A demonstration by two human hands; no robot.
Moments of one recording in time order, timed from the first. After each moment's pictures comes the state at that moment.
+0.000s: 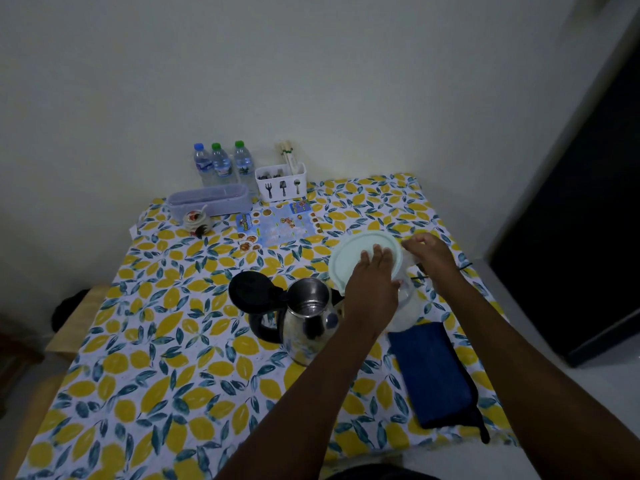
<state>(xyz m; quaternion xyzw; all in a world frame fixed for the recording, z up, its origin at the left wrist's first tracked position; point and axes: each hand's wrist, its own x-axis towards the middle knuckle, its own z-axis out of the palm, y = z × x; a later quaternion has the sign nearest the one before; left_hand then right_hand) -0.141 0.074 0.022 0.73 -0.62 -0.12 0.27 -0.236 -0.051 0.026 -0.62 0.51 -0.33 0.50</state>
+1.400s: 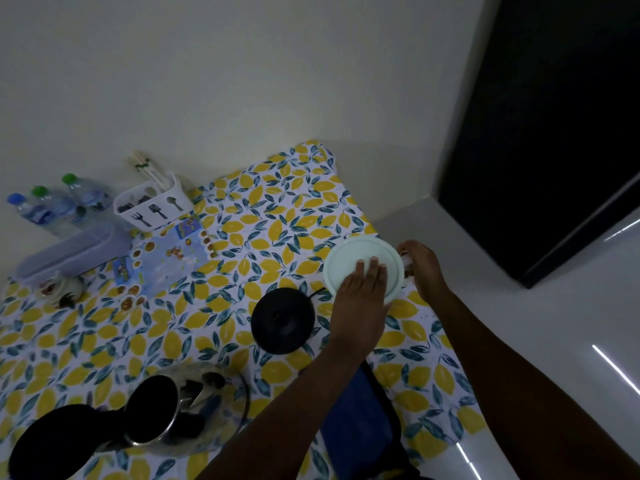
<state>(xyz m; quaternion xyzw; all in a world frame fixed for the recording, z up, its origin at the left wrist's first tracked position) -0.294 -0.124 -0.069 0.64 -0.76 -0.03 0.08 -0.421 -0.239 -0.099 -0.45 0.56 -0.41 0.56</state>
